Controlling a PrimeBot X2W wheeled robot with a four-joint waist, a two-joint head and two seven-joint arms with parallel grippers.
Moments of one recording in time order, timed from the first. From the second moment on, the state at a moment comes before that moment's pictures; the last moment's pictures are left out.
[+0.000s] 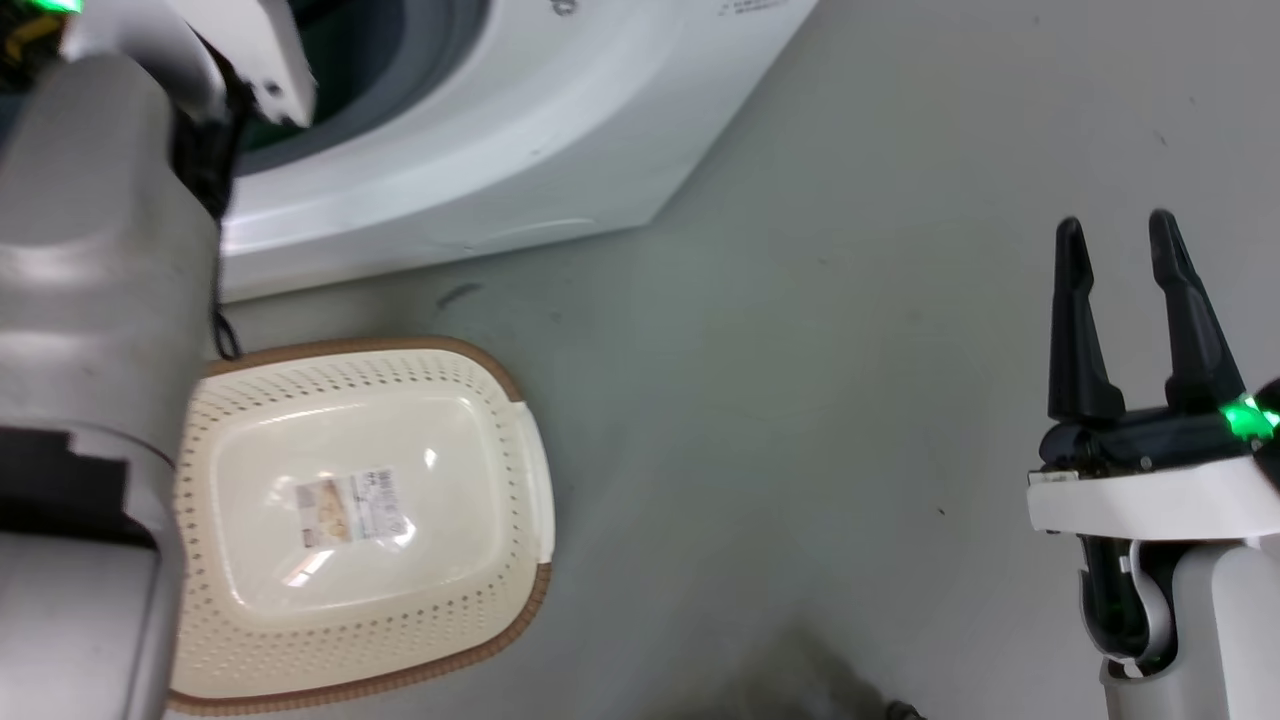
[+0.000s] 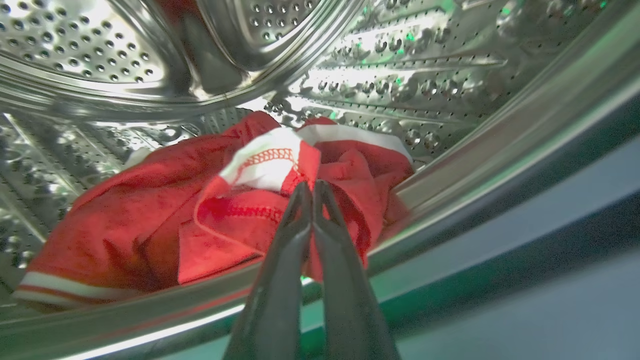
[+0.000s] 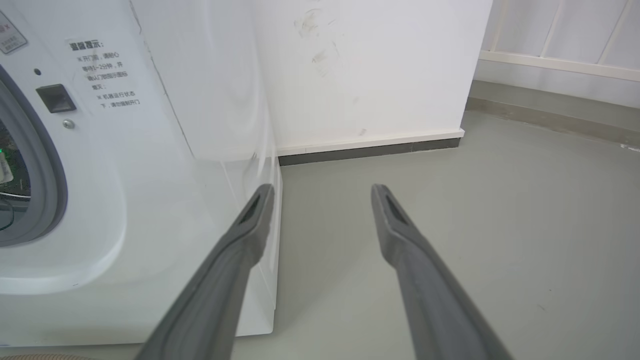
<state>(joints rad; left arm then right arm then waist) -1.32 0.30 -0.35 1.16 -0.37 -0.13 -0.10 -0.25 -0.05 -0.01 -0.05 0.23 0.13 -0.26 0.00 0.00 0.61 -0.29</state>
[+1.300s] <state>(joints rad) -0.44 0.37 -0.28 0.03 -0.43 0.03 -0.20 0.01 -0.05 -0.02 -0.01 0.13 0.13 -0.26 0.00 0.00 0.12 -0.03</state>
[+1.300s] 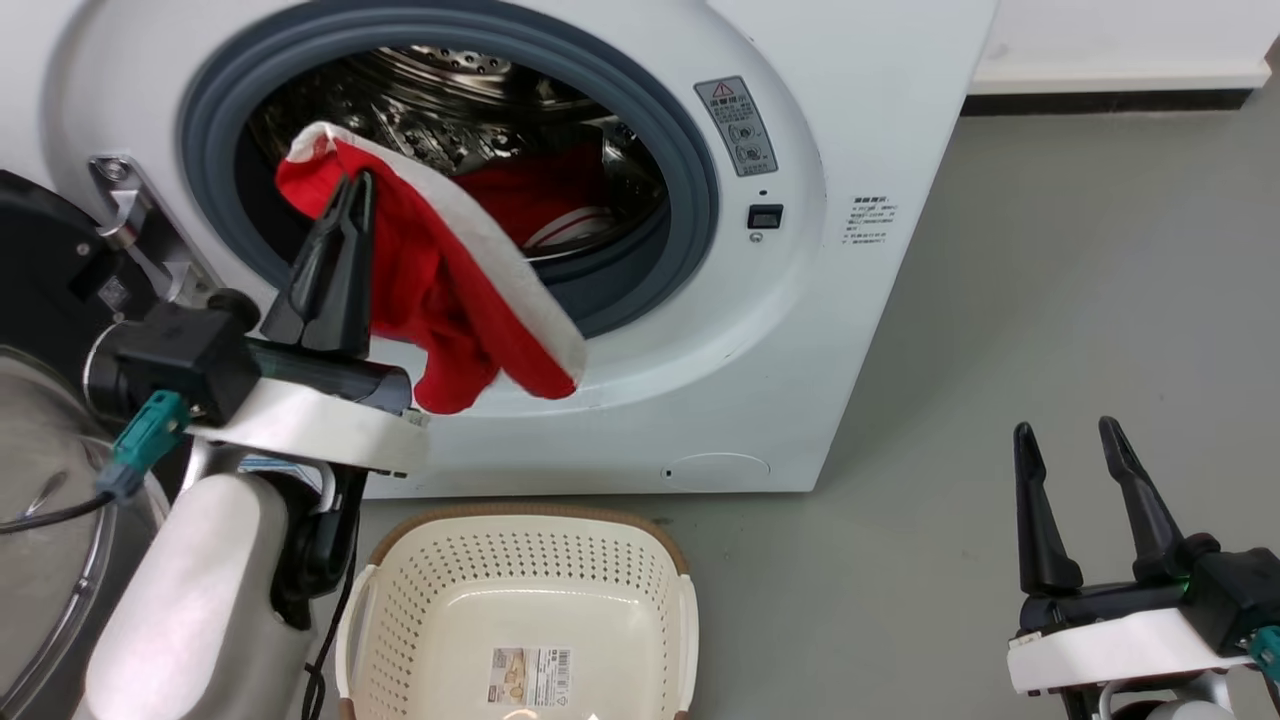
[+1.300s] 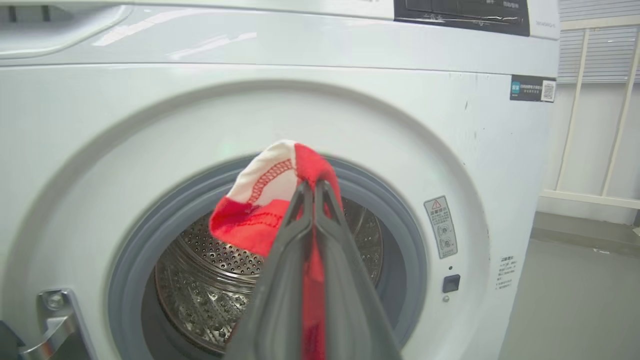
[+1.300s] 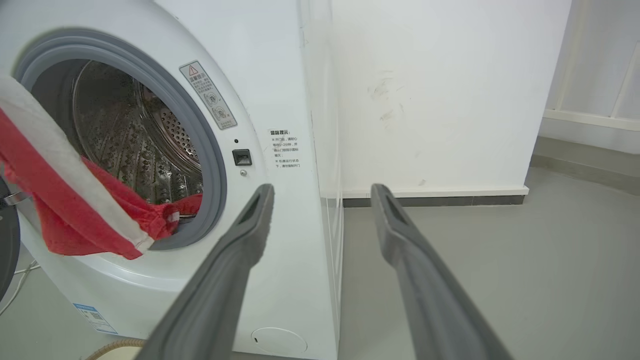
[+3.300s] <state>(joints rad) -0.57 0.23 -0.52 0.84 -0.38 -0.10 -0.25 -0.24 -0.05 -0.05 -0.09 0.15 0.13 -0.26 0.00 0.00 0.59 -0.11</state>
